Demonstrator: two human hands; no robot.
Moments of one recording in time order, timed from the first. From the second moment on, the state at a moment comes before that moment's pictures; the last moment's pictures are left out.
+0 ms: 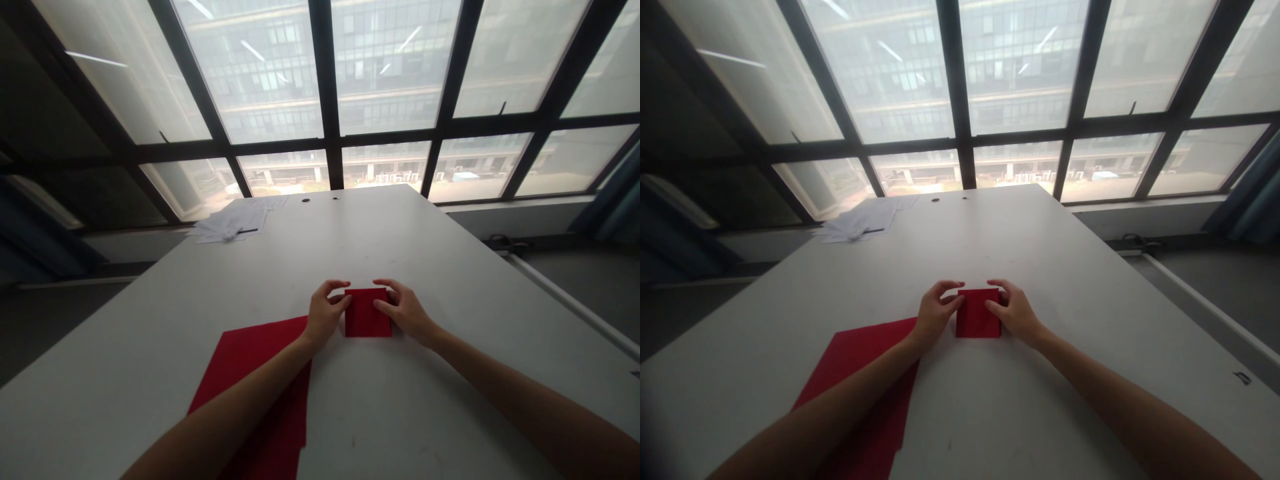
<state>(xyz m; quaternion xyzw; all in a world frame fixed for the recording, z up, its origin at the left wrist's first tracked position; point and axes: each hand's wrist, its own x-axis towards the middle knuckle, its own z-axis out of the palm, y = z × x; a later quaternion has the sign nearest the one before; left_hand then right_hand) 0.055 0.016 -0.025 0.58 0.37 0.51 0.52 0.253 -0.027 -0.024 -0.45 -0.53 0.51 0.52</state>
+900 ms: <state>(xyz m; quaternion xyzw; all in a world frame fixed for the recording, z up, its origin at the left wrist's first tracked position) 0.051 0.006 -0.035 0.89 0.35 0.26 0.14 0.273 -0.025 -0.035 -0.52 -0.78 0.12 0.33</state>
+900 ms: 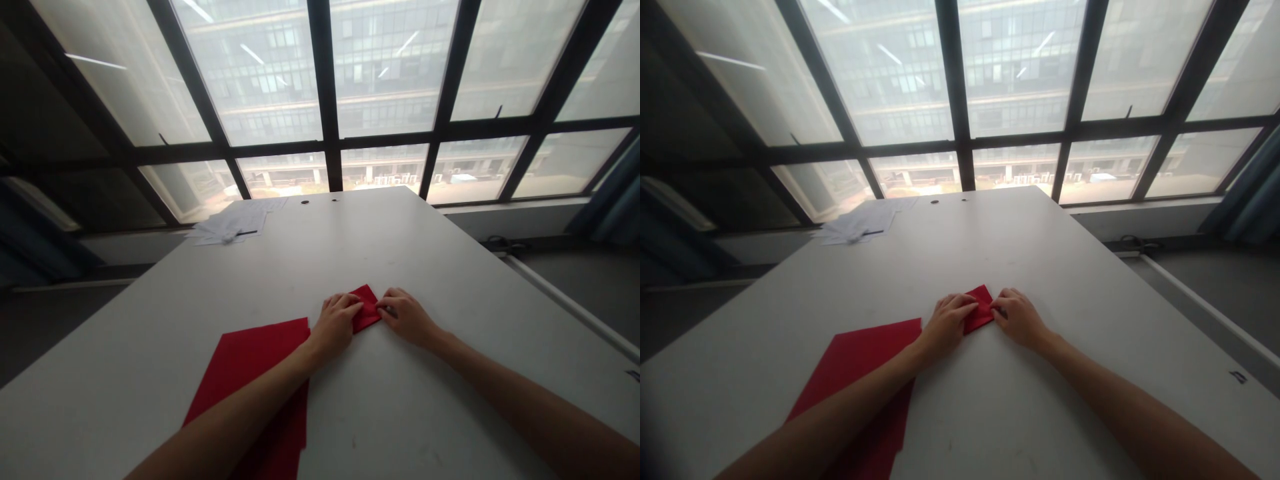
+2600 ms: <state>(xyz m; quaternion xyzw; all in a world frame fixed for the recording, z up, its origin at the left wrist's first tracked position) 0.048 0.008 -0.025 0.88 0.30 0.29 0.22 0.272 -0.018 -0.044 -0.52 -0.76 0.09 0.38</state>
